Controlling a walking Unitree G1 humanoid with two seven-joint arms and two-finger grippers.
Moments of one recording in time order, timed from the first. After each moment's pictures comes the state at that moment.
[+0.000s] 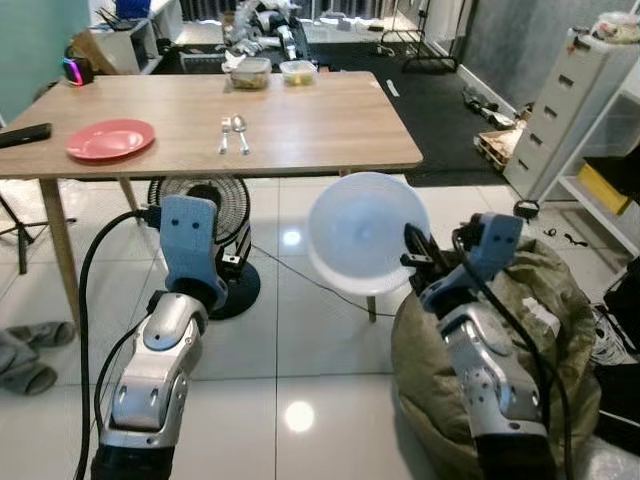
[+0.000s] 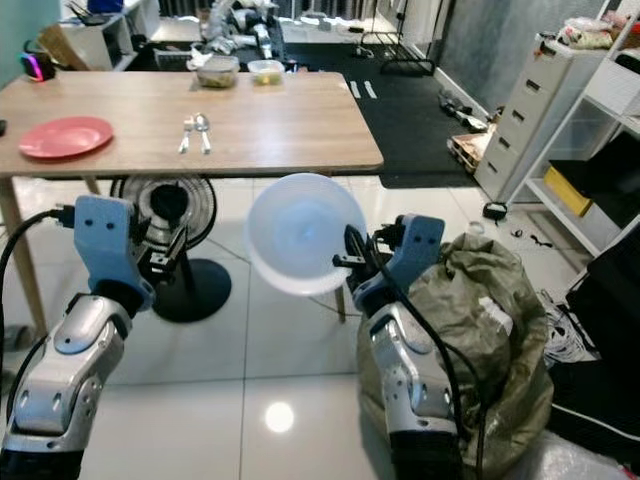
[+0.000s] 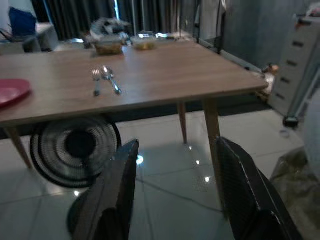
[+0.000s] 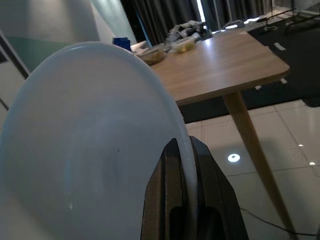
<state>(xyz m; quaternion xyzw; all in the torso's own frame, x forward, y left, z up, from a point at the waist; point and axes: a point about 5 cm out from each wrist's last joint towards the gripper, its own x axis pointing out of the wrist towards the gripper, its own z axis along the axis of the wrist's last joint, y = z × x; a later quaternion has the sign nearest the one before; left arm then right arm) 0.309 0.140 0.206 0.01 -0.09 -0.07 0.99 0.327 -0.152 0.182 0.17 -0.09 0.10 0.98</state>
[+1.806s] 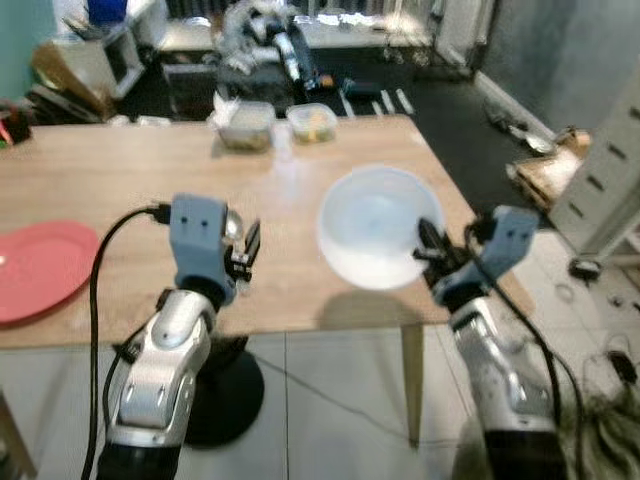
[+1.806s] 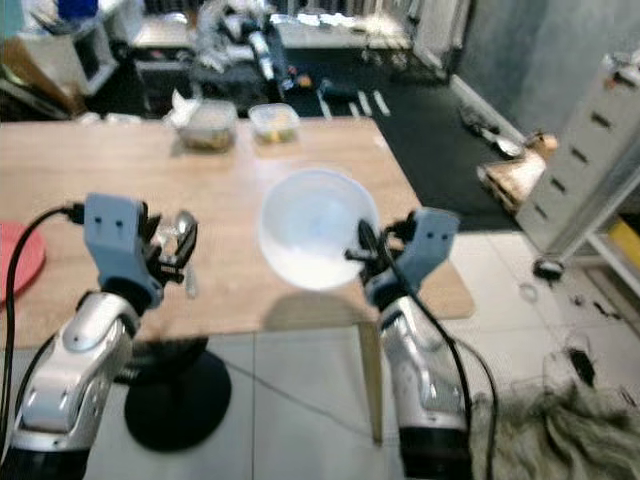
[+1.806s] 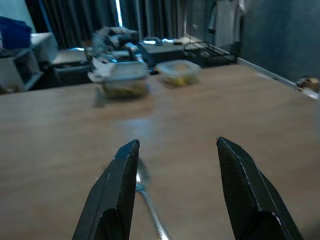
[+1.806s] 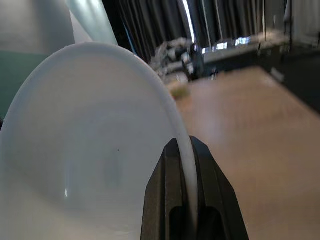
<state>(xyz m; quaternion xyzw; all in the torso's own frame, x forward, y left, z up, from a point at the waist) 0.309 0.142 0.206 0.01 -0.09 -0.06 0.99 0.332 -0.160 0.197 0.13 -0.13 0.08 0.98</state>
